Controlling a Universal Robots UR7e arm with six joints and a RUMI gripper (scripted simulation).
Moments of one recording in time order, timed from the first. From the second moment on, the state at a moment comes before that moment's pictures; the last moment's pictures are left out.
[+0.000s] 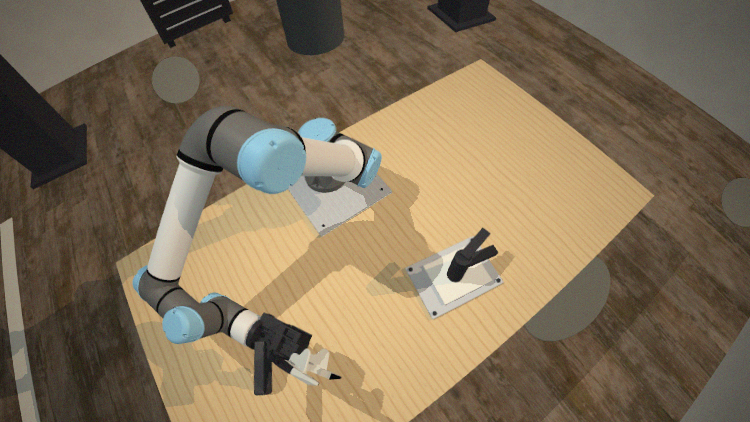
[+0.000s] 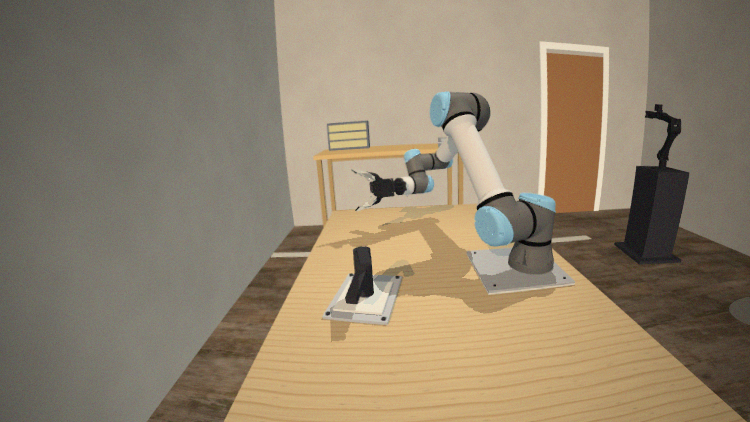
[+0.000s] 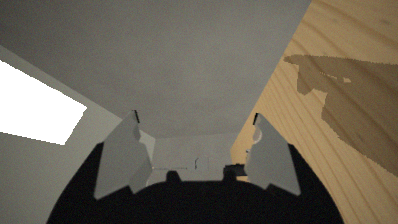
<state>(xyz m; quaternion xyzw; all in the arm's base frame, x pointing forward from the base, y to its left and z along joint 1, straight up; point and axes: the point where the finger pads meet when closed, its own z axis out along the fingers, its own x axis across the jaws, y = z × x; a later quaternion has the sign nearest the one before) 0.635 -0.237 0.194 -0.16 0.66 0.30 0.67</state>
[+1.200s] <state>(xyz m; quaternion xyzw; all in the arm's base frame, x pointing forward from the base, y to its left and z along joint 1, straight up) 0.634 -0.231 0.195 -0.17 0.66 0.30 0.67</state>
